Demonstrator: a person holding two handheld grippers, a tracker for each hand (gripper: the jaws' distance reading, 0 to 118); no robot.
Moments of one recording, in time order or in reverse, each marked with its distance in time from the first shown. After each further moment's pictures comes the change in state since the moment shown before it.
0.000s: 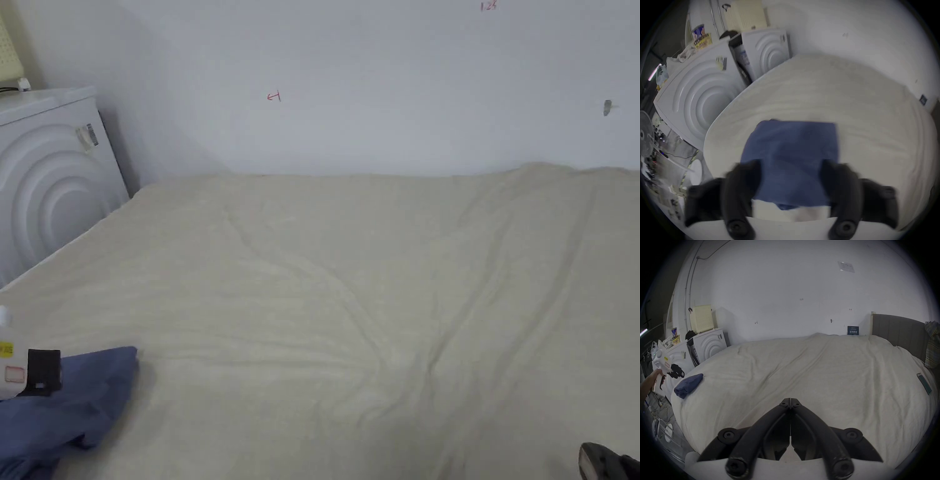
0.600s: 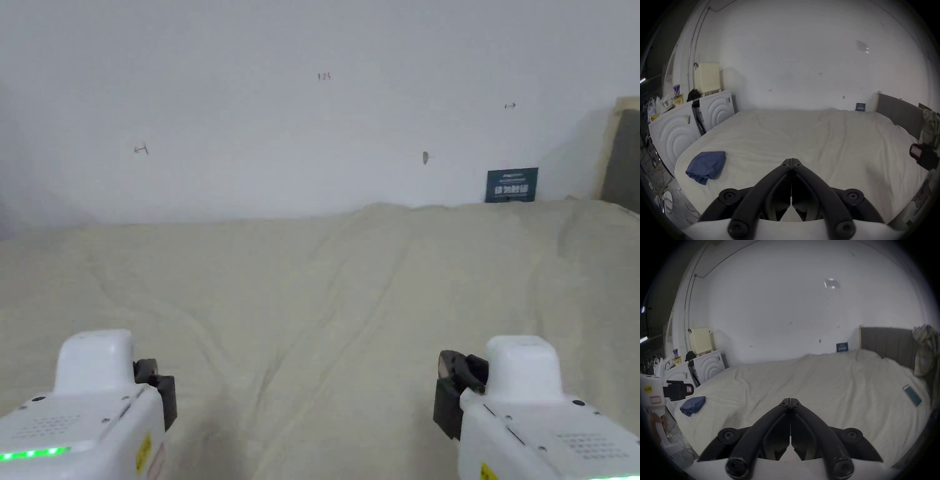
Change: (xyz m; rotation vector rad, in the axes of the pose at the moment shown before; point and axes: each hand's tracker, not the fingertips) left arm 0.284 -0.138 0.219 0.475 -0.353 -0.196; right arm 0.080 0.068 0.087 0.189 -0.046 -0.014
